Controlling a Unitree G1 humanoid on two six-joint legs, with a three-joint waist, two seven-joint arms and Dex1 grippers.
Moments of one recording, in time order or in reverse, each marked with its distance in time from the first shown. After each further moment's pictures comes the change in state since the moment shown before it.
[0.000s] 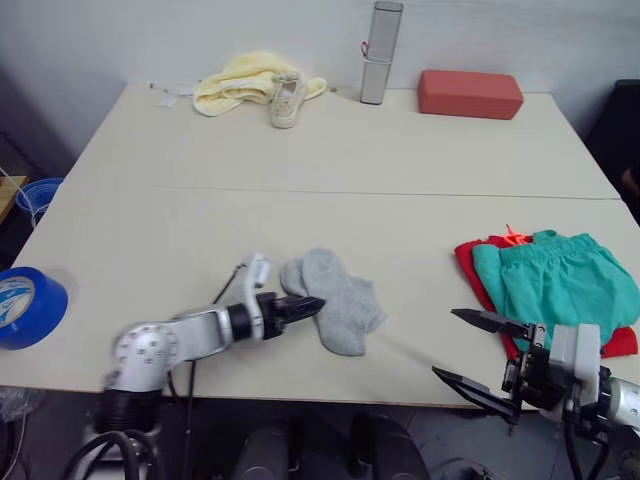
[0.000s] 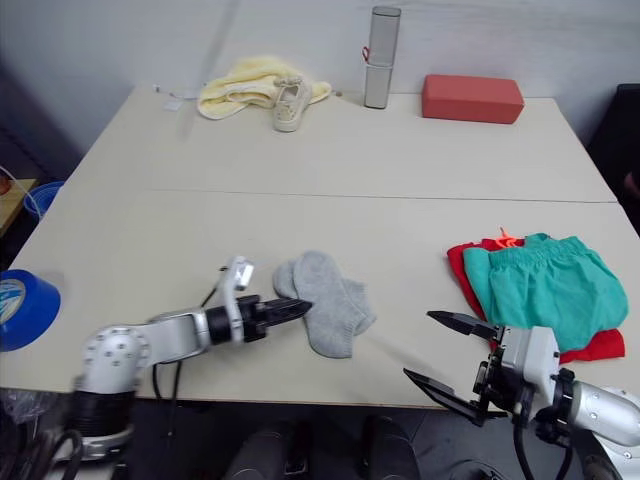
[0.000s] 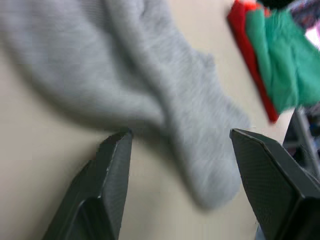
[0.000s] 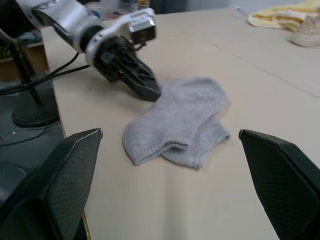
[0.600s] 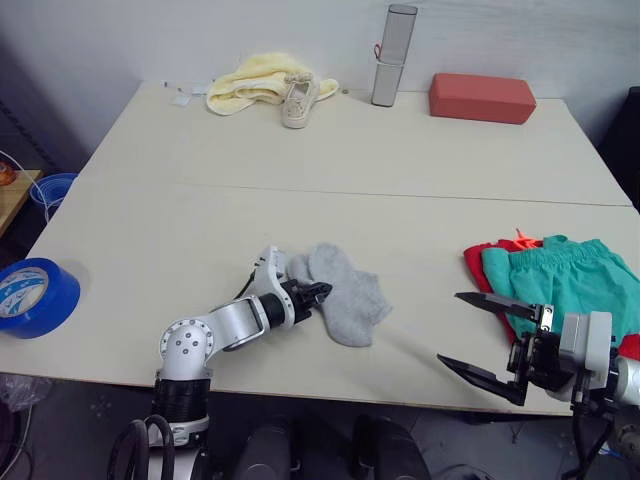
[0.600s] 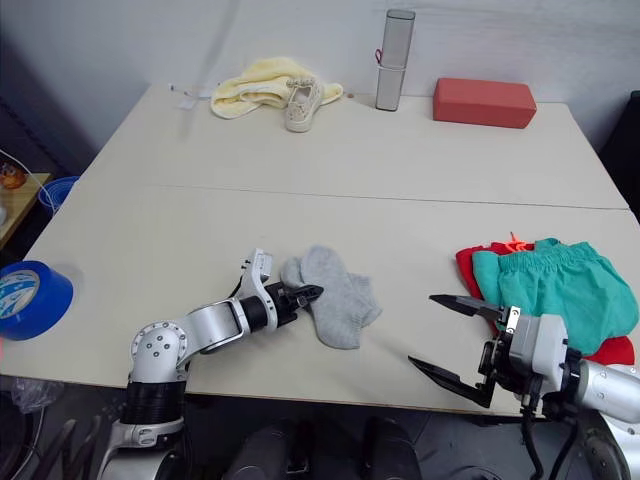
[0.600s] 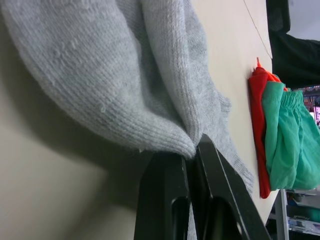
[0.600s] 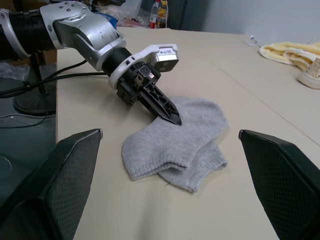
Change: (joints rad) left arm -0.086 -0.520 -0.009 0.125 -0.161 -0.086 0.614; right arm -0.068 -0.021 -0.050 0.055 -0.057 -0.181 0.168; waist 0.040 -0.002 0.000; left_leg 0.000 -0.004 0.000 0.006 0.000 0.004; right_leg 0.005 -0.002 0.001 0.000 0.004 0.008
